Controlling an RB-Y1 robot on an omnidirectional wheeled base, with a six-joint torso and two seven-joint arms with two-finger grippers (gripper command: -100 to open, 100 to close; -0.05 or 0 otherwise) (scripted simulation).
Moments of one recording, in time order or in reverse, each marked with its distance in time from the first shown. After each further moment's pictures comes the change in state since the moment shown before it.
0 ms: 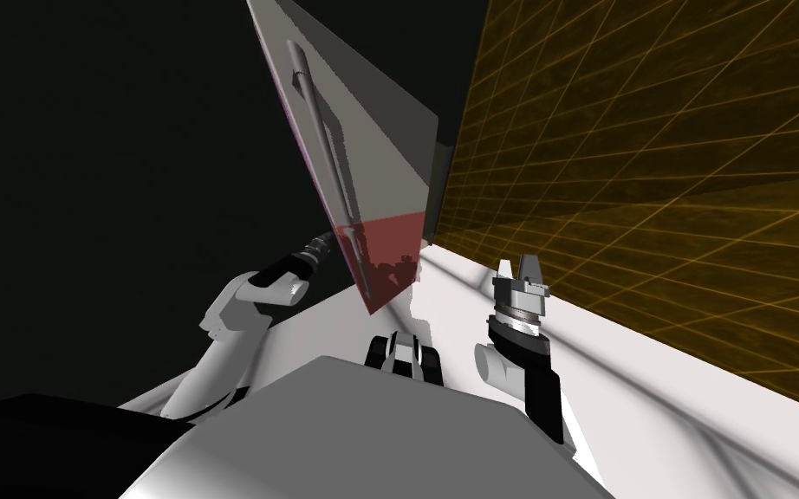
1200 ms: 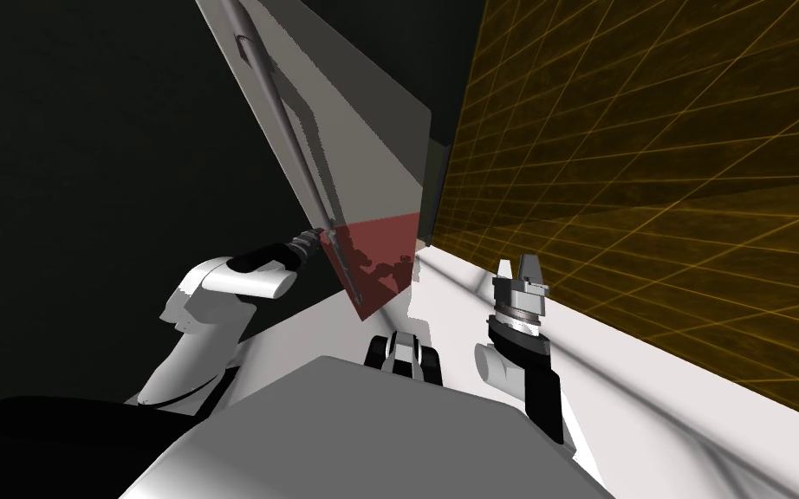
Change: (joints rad) left arm -0.063 0.139 0.084 -0.067 0.052 0.311 0.017; right arm 0.000 0.000 0.000 0.000 0.000 0.000 0.000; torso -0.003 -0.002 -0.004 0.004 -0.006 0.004
